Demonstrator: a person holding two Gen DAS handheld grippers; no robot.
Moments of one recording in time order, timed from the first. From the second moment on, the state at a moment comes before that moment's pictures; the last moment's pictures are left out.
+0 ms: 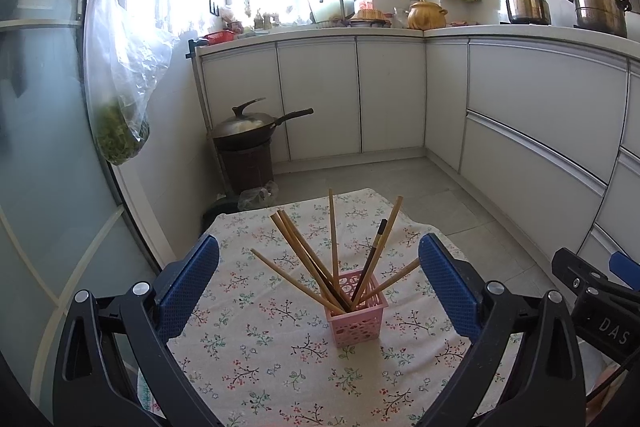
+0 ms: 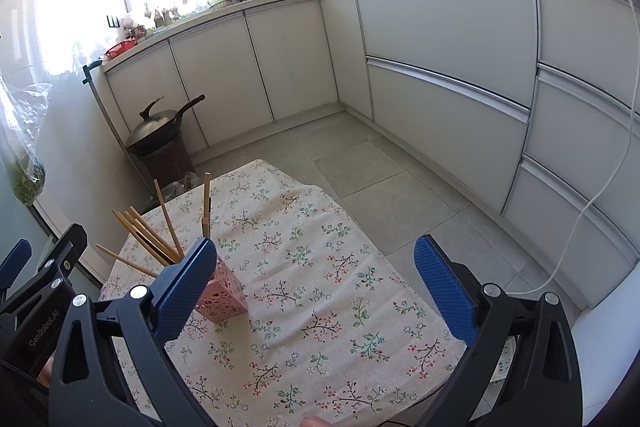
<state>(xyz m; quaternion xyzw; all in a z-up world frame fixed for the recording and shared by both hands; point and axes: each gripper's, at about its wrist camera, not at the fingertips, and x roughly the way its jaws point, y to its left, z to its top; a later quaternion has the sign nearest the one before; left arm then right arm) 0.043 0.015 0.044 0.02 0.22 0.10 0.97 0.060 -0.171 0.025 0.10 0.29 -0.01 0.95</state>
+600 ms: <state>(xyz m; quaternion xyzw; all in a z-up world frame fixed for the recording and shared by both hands) 0.043 0.019 0.041 0.01 0.23 0.08 0.97 0.064 -0.173 0.021 0.10 0.30 -0.02 0.95</state>
